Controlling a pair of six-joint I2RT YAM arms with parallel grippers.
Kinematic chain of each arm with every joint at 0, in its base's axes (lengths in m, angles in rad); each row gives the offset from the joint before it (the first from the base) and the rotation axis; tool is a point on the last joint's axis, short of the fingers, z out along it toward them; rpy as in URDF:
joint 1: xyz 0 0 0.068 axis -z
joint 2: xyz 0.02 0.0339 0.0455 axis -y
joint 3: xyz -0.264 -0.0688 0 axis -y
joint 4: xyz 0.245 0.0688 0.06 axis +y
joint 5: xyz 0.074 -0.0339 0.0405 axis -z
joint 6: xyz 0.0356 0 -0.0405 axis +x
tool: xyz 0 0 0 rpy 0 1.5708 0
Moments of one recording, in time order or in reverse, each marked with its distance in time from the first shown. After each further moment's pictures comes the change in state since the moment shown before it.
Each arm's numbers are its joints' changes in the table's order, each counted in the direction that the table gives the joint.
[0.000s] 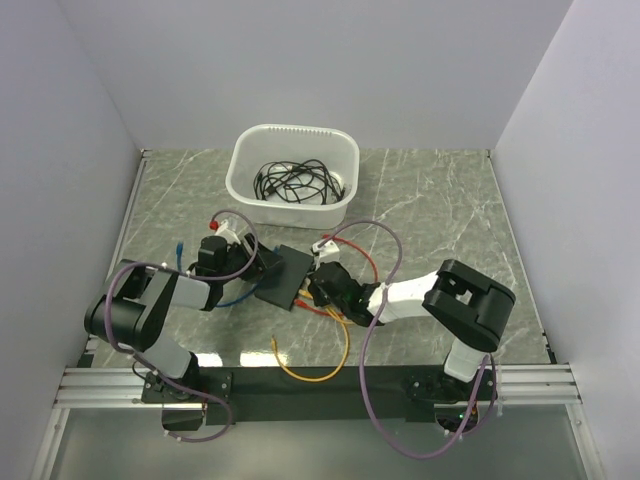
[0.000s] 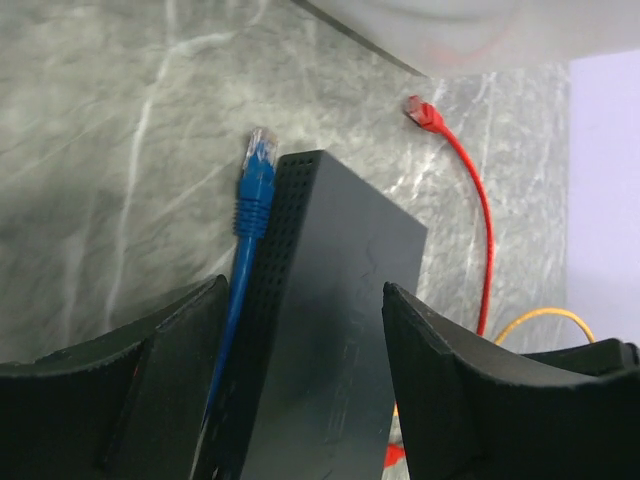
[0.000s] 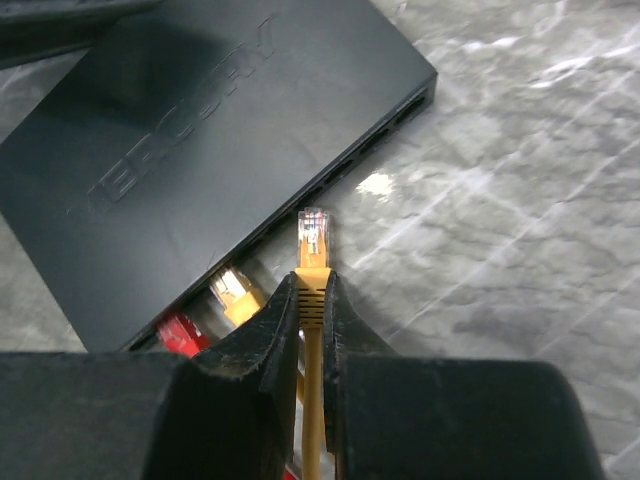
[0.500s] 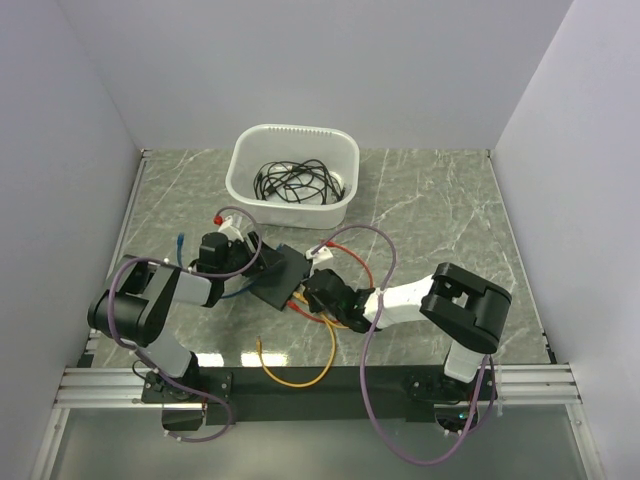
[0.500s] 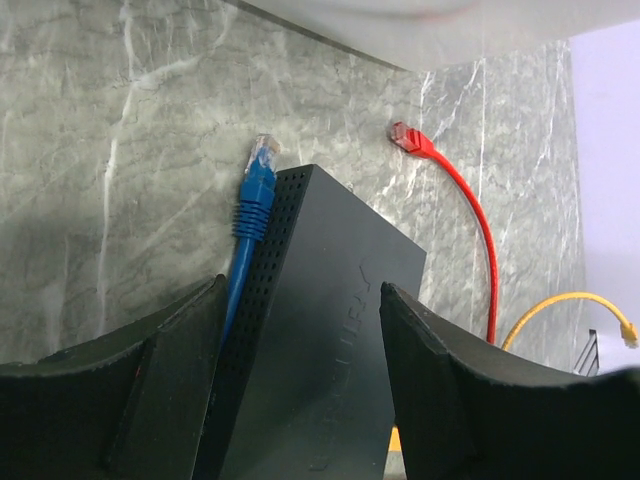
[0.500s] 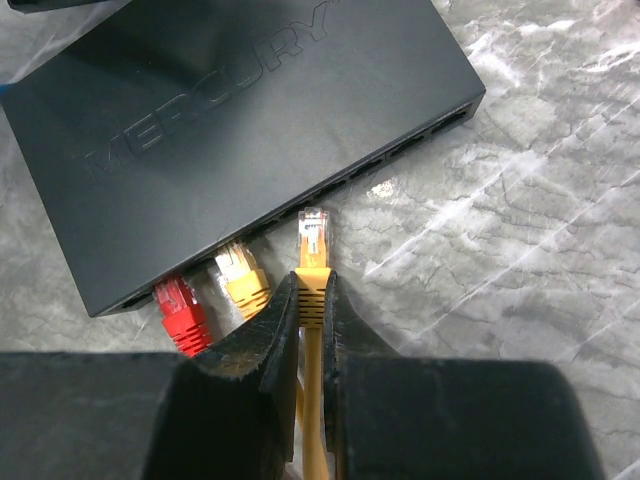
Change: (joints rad) left arm -0.003 -0.045 0.032 -0.043 0.056 0.082; right arm -0.071 -0.011 0.008 0.003 0.042 0.006
